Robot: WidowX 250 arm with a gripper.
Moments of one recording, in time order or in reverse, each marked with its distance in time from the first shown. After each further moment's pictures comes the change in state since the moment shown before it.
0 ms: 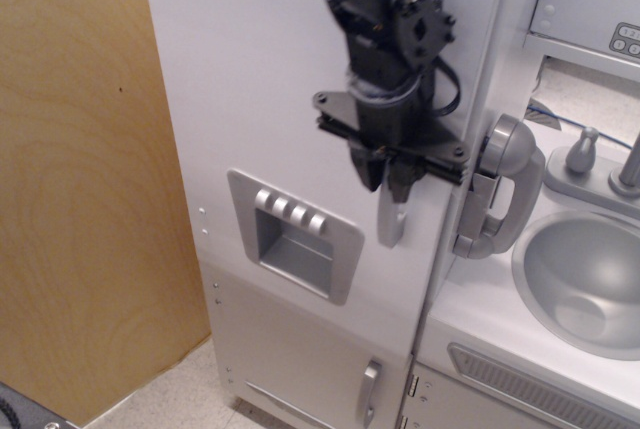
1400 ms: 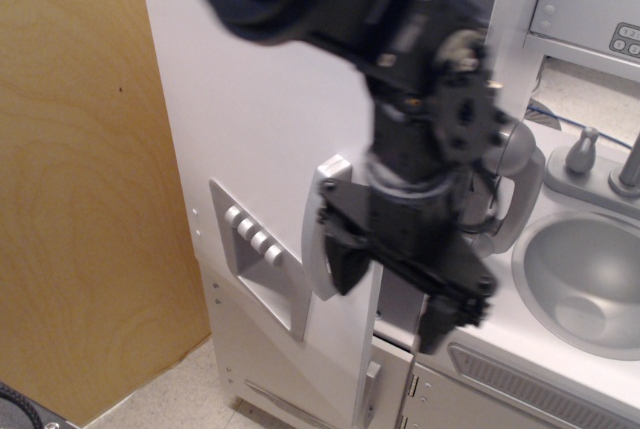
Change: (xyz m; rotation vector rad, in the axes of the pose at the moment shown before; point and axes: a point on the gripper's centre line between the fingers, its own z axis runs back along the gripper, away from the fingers) arm -0.077 -0.049 0.031 -0.024 0.261 -0.138
